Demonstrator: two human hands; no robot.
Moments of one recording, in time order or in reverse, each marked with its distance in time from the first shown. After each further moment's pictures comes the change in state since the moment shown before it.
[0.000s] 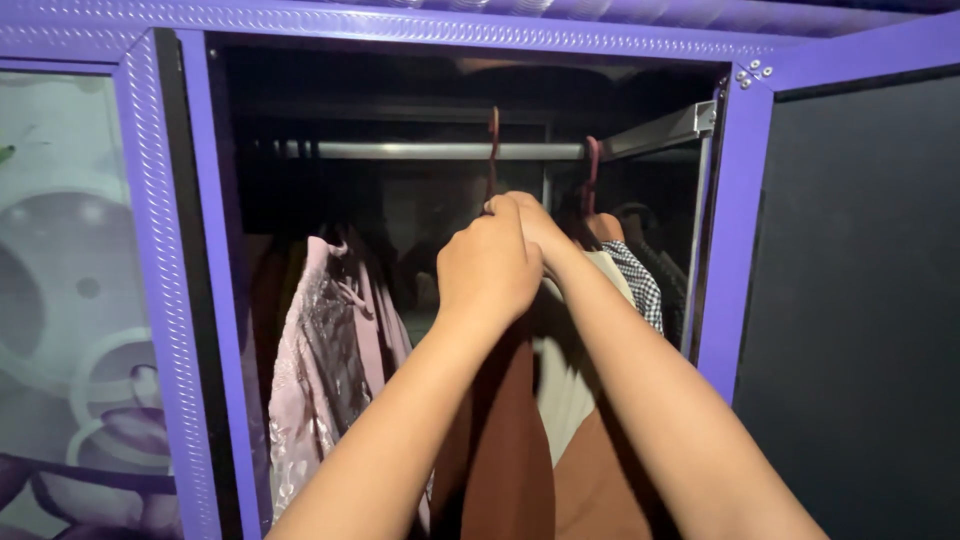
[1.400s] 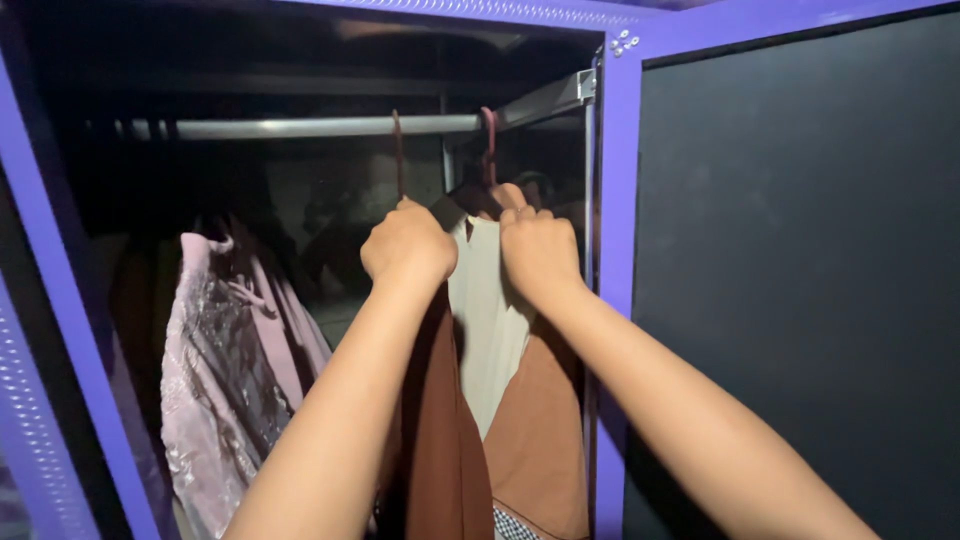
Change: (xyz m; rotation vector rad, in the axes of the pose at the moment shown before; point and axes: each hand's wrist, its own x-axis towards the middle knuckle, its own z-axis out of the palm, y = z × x) left_hand 0.028 -0.002 0.039 0.037 -0.387 -0.388; right_hand -0.163 -0.036 -0.050 -2.007 0.448 -0.392
